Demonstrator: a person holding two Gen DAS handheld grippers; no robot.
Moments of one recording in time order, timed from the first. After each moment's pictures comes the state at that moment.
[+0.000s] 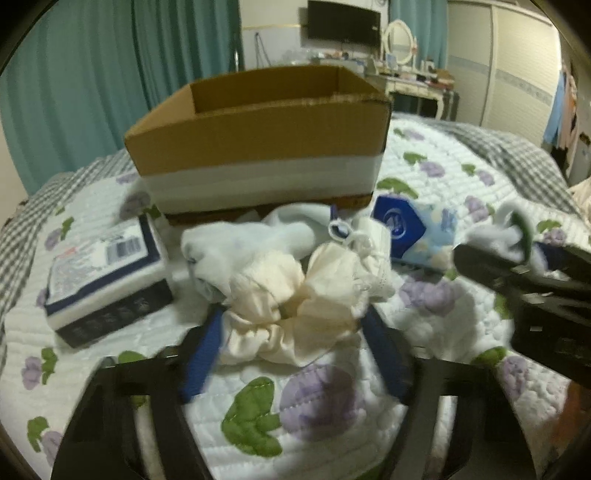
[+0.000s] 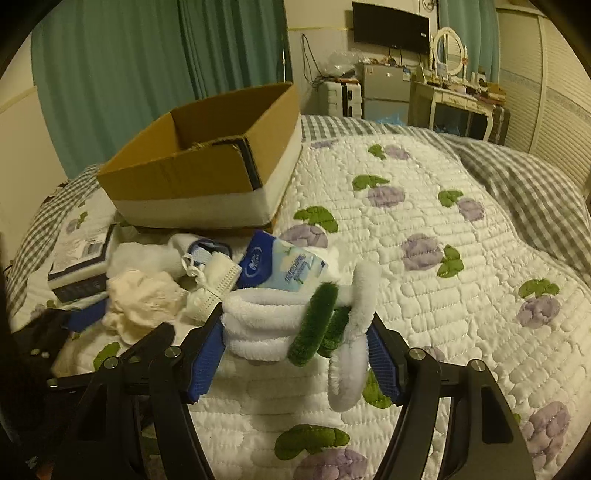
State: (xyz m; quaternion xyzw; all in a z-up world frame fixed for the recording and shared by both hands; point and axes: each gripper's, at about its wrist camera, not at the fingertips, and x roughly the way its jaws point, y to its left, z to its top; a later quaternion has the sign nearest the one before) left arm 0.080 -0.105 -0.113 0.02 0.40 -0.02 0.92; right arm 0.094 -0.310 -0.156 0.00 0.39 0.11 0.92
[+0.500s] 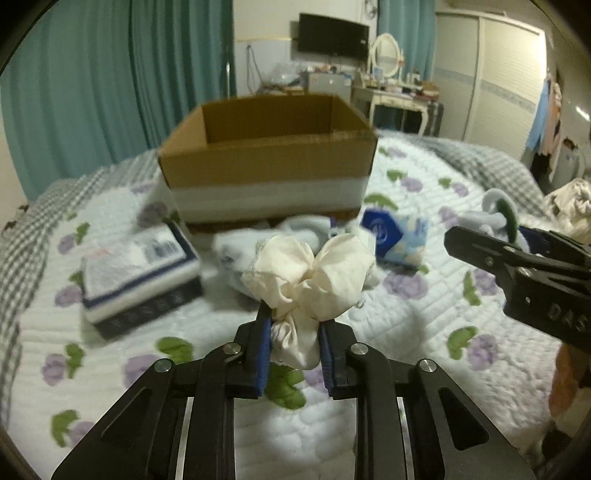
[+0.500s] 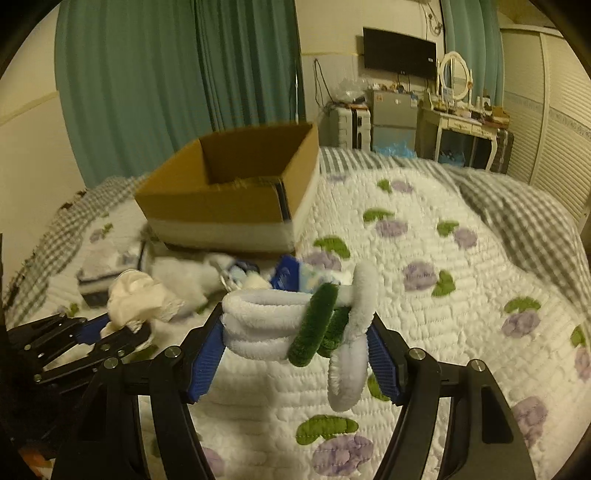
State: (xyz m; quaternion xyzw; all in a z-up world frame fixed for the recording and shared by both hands) left arm 0.047 -0.080 -0.088 0.02 0.38 -0.05 0.92; right arm 0.061 -0.302 -0.118 0.00 0.34 0.13 0.93
